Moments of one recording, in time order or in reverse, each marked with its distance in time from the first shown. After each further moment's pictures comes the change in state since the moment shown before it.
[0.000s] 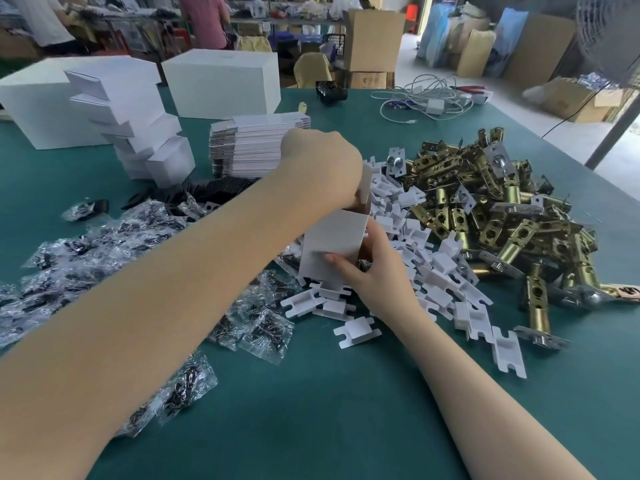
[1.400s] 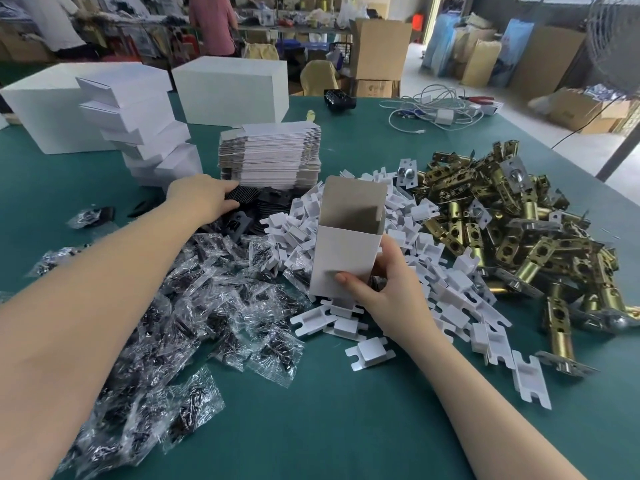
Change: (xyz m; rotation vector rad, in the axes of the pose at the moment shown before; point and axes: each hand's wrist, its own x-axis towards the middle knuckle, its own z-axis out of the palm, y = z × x) left_hand 0.040 -0.168 0.176 -0.092 -0.227 -0.242; right_hand 0.001 0.006 0.000 -0.021 -0.010 0.007
